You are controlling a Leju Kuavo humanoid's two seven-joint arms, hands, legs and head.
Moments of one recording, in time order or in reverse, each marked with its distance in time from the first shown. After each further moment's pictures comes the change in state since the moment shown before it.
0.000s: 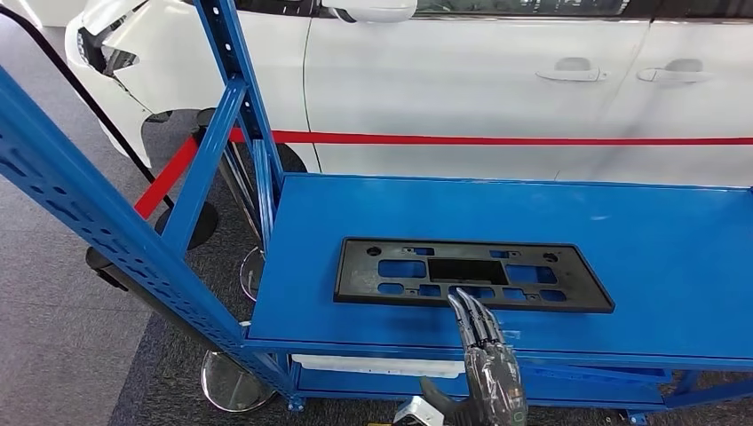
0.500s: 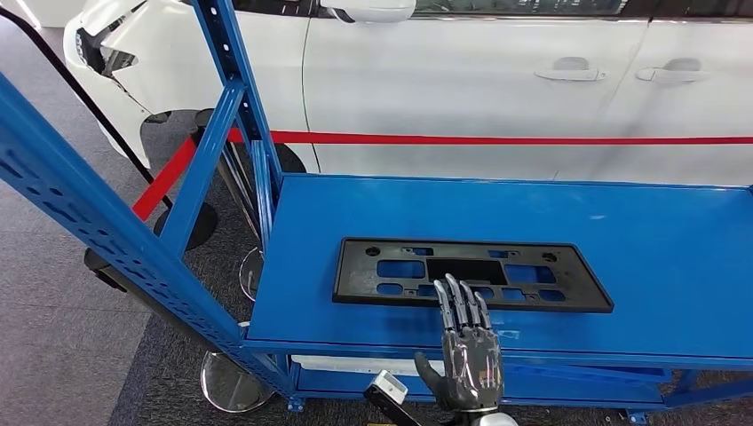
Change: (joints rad) left arm -0.009 0.003 -0.007 0.000 -0.049 -0.004 0.002; right arm -0.123 0.110 -0.006 0.246 0.281 -0.093 0.096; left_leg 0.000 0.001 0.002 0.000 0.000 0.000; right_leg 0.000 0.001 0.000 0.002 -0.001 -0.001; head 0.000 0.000
